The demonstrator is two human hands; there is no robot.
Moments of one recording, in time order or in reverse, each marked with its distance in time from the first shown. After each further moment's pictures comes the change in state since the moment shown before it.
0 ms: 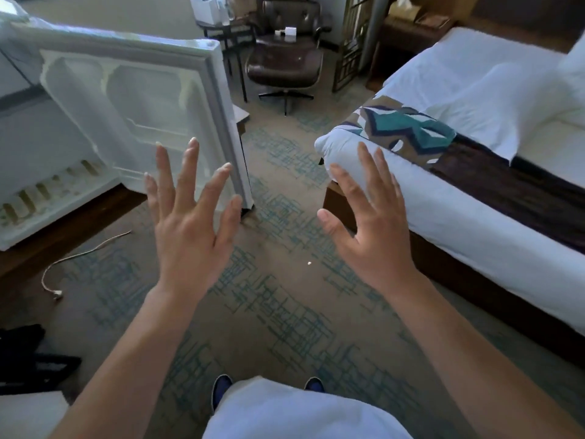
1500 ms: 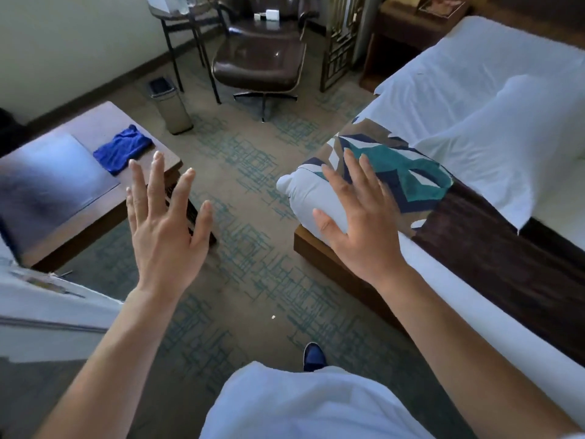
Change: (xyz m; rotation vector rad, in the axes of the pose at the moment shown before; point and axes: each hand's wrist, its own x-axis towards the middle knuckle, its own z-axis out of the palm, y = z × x) left_hand 0.308 0.052 0.333 0.085 -0.109 -0.206; right_hand 0.309 0.353 0.074 -0.001 -0.136 0.061
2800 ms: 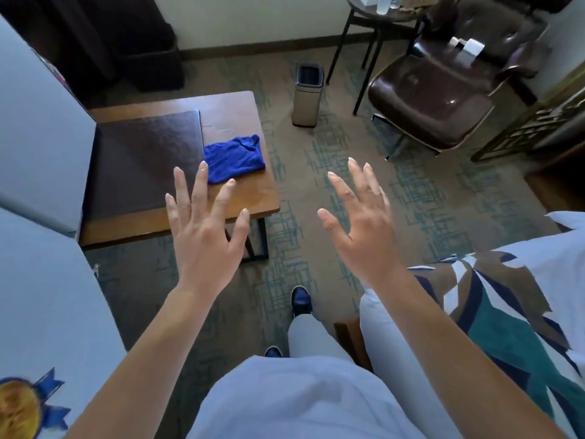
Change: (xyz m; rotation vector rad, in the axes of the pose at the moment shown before) left_hand 0.212 -0.189 0.114 0.224 0.138 -0.503; right_hand 0.384 -0.076 0.259 0.210 -0.340 -0.440
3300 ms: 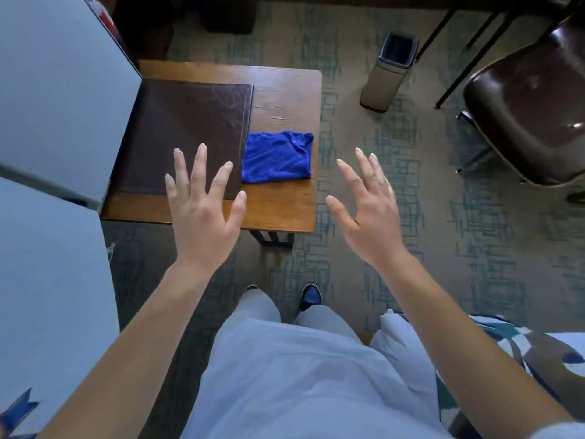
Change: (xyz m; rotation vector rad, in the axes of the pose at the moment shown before) left_hand 0.096 -0.073 0.066 0.184 -0.020 -0.264; right_hand 0.175 0.034 0.104 0.146 -0.302 -0.122
